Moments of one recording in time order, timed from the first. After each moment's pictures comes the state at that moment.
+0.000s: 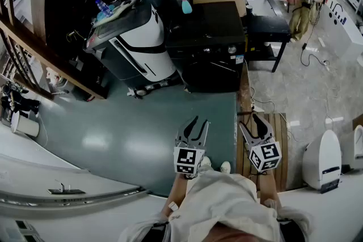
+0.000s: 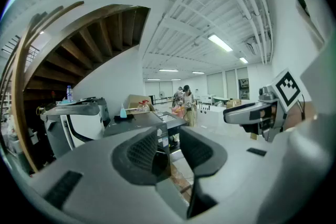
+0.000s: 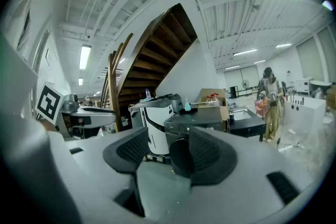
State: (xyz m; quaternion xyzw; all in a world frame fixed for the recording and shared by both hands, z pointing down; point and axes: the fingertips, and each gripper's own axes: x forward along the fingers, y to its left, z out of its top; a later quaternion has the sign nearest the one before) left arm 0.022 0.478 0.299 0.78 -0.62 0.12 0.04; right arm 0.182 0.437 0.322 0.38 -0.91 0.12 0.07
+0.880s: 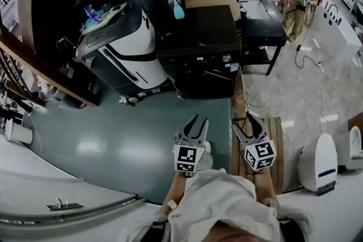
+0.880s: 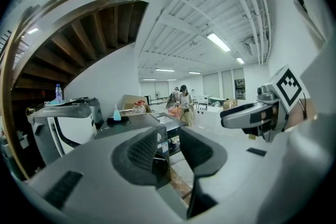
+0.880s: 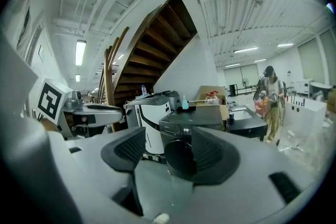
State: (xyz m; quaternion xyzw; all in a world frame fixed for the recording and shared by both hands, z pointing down) left arm 0.020 0.386 0.310 0.79 -0.60 0.12 0.04; right arm 0.160 0.360 0.333 0.39 -0.91 0.12 0.10
